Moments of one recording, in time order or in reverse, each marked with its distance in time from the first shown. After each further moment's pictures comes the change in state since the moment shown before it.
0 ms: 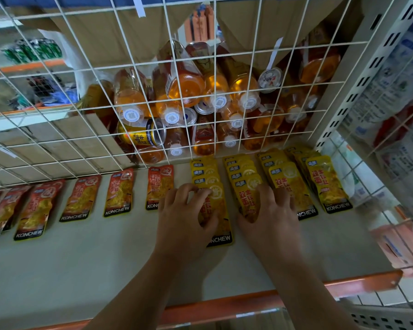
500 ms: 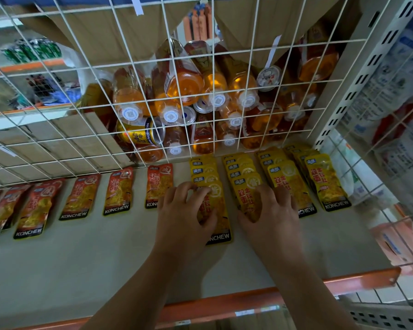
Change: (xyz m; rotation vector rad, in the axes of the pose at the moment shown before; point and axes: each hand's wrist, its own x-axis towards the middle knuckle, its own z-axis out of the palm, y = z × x) left_hand 0.000 0.000 0.001 0.005 -0.004 -0.008; right_hand -0.004 0.004 -0.004 0.073 0.050 -0.037
